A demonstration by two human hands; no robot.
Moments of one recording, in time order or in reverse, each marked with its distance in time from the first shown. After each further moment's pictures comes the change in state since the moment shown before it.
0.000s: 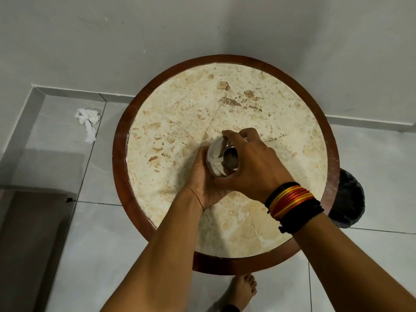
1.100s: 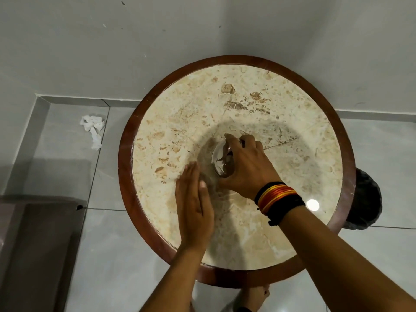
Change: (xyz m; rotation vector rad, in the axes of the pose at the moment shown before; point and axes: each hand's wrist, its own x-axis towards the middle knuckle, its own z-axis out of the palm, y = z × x) left_hand -0.028 -0.033 -0.062 1.344 0.662 0.843; right_hand 0.047 0.008 0.039 -0.015 -0.026 0.093
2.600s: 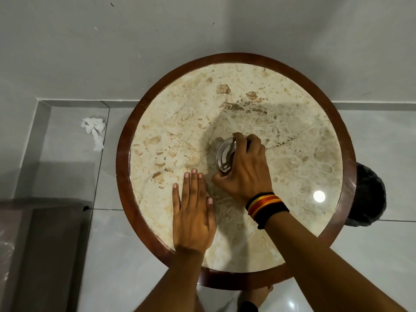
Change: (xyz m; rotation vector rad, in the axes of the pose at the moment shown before) left_hand -0.006 -0.024 -0.002 0.752 -0.216 0.281; right_hand 0.015 0.016 0.035 0.033 0.323 0.094
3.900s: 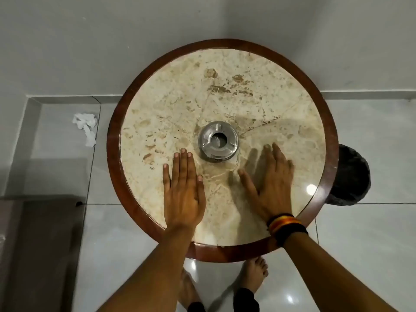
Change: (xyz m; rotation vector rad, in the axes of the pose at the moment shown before) left_hand -0.003 0.005 -0.010 -0.058 -0.026 0.000; right_hand -0.093 0.072 0.003 0.092 0.099 0.139
